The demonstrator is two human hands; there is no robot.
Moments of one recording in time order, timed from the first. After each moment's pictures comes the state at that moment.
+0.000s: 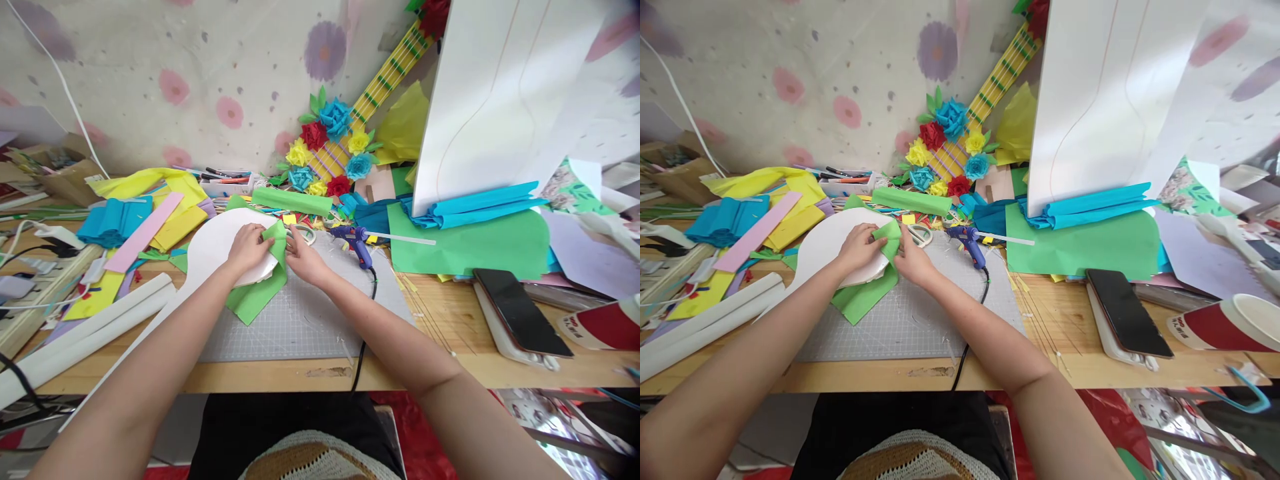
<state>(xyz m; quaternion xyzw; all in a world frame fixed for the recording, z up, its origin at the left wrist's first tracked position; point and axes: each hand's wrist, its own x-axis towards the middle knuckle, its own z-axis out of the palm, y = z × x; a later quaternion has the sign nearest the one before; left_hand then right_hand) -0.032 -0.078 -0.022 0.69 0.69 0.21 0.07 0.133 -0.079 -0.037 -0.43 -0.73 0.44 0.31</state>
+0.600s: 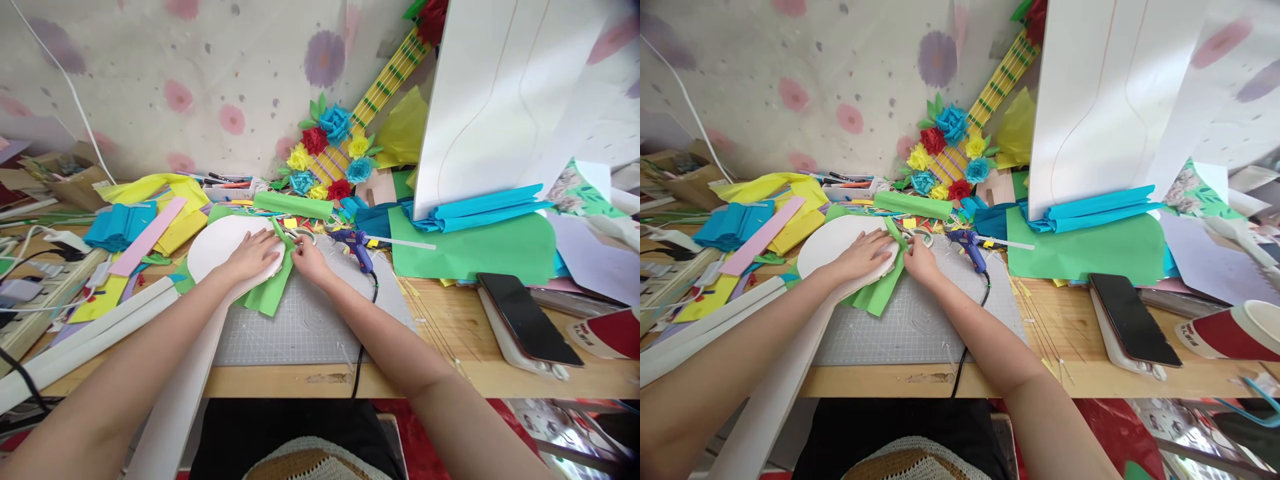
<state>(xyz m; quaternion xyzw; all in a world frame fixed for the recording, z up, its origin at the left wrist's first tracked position) -0.034 -0.089 -0.015 0.80 0.59 0.08 0.07 0.138 -0.063 -0.040 -0.53 -0.73 0.34 0.24</state>
